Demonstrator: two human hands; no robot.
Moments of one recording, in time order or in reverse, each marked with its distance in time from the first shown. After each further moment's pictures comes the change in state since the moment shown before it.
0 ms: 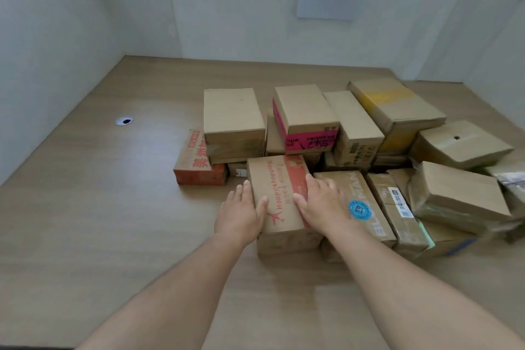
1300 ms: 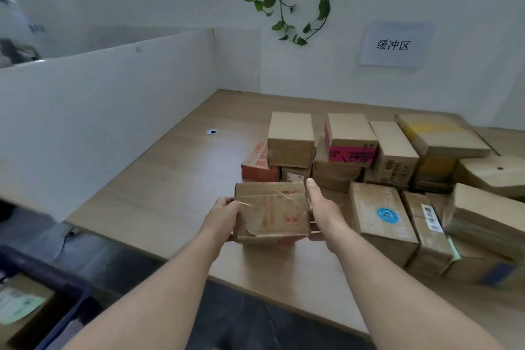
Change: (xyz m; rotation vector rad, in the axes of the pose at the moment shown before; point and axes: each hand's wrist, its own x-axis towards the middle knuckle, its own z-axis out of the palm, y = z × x) left_hand -0.174 -0.041 -0.060 -1.003 0.300 -0.386; right_hand -0.114 -0.054 -0.044 1.098 -0.379 0.198
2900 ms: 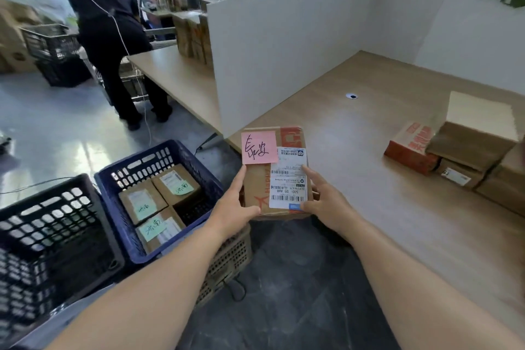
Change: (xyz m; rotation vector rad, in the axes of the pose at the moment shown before) left_hand -0.086 -0.125 -0.247 0.164 0.261 0.097; right_hand -0.066 0.017 0.254 -0.561 -0.662 -0.480
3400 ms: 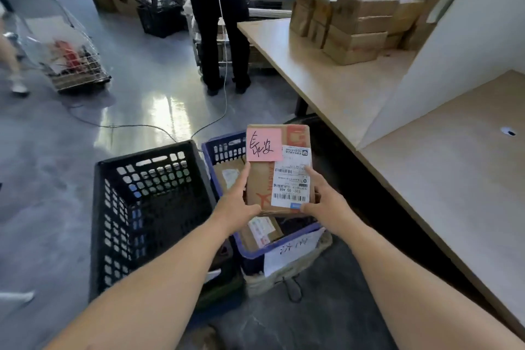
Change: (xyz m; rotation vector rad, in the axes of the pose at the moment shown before) left_hand -0.008 -0.143 -0.267 -0.037 0.184 -0.208; right_hand 0.113 -0.165 0.259 -0.148 -0.235 -0.047
